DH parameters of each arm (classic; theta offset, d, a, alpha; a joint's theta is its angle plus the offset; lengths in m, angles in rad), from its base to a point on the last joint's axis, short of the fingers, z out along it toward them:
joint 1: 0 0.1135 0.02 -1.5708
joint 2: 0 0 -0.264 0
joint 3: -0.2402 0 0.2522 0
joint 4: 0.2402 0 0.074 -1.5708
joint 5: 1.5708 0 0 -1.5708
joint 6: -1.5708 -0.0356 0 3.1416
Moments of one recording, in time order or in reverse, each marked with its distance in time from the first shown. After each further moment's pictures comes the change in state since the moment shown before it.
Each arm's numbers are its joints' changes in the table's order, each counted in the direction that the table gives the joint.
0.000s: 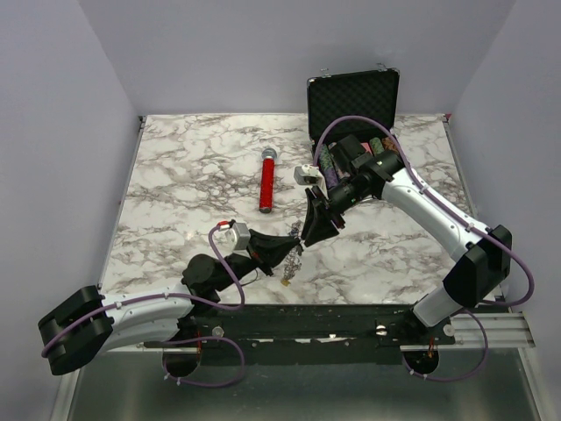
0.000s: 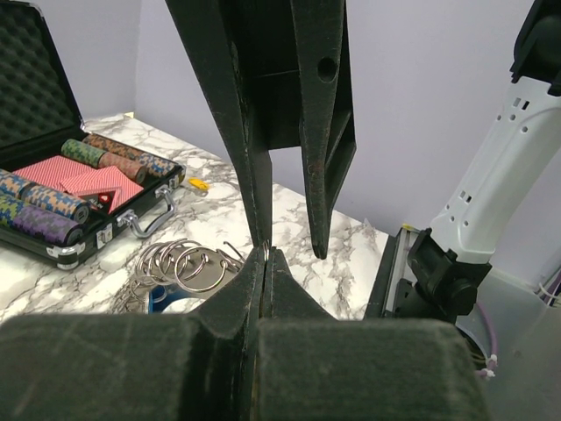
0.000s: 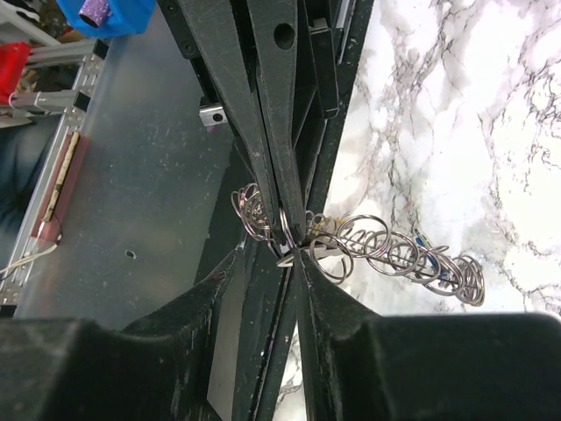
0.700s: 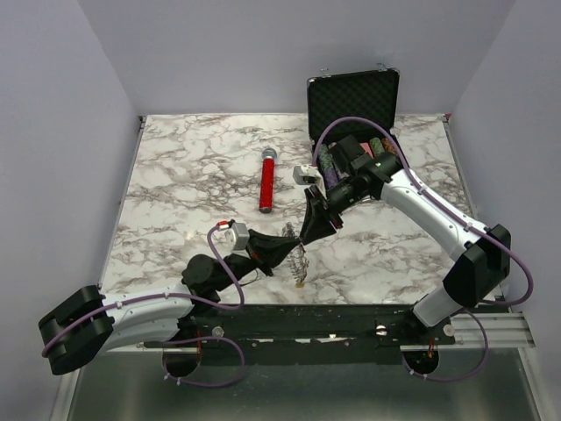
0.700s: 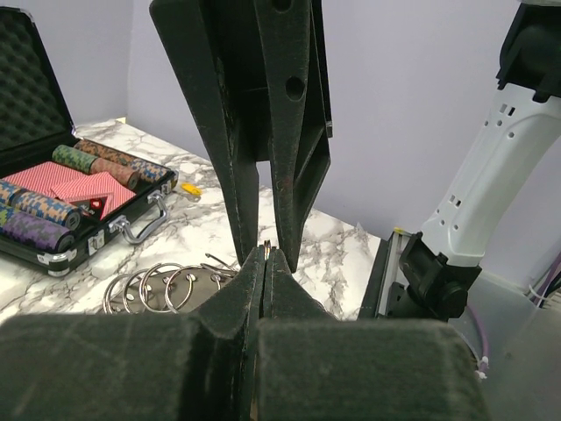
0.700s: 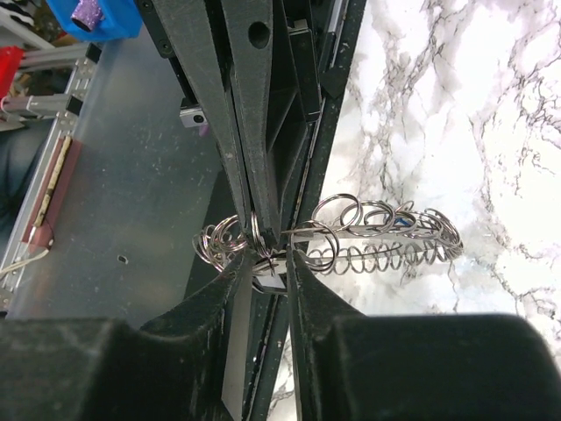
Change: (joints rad) left arm 0.000 0.004 0.000 -0.017 0.003 0.012; right arm 0.000 0.000 0.023 -0.058 0.001 -0.029
